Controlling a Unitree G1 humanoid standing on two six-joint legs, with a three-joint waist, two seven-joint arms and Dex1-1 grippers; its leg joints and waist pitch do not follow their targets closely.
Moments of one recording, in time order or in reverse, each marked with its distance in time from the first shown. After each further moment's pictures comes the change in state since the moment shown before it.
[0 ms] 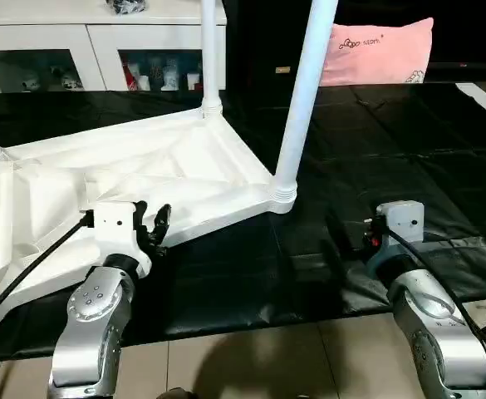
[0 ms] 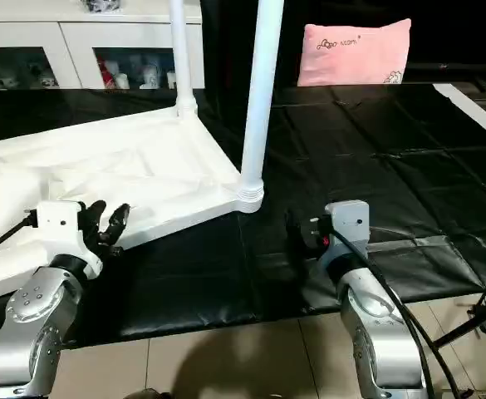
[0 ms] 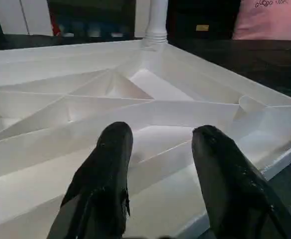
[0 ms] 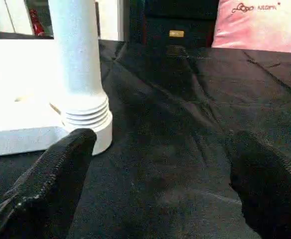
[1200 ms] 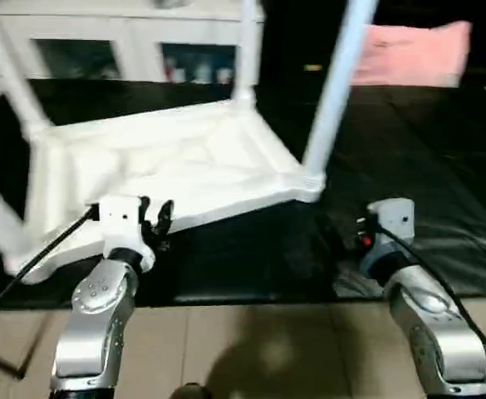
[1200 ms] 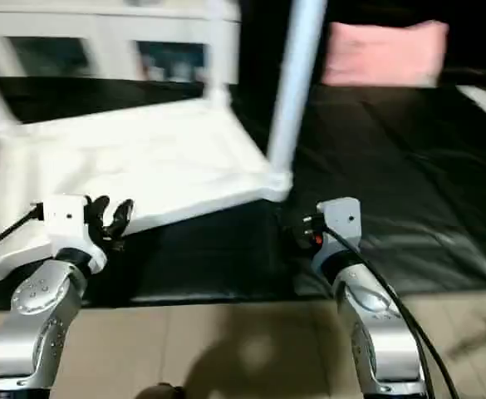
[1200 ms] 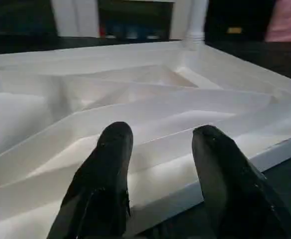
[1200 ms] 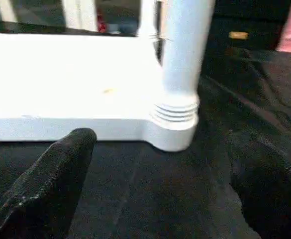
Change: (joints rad) left arm -0.032 0.016 -0.026 0.014 0.002 0.005 0.026; right arm -0.027 -0.023 0.024 0.018 0.016 0.018 0.056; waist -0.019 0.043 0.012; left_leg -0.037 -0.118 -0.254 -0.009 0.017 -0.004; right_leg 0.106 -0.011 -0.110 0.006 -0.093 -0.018
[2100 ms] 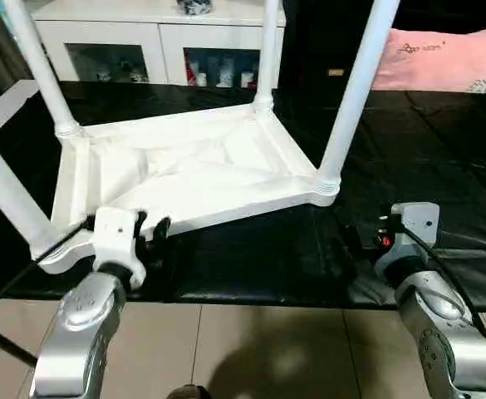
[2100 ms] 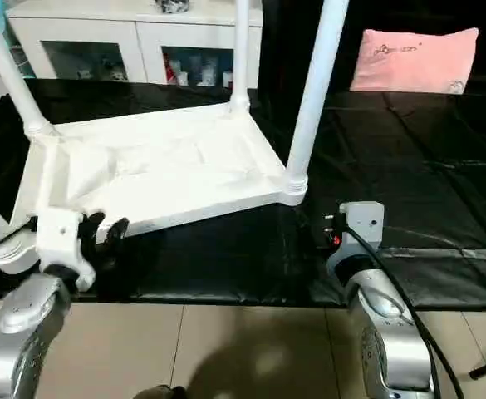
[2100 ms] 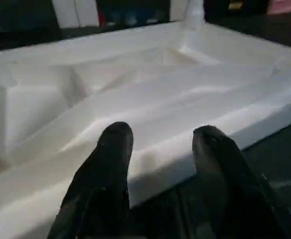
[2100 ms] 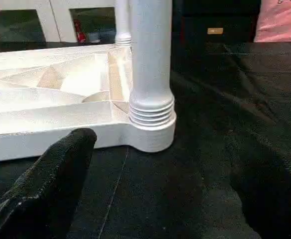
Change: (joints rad) left arm 0.072 0.078 -0.020 -0.104 -0.010 0.089 -0.051; right arm 0.028 0.032 -0.081 -0.024 0.037 0.017 -0.068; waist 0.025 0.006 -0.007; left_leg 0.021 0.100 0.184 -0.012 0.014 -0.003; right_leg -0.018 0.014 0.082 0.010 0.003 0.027
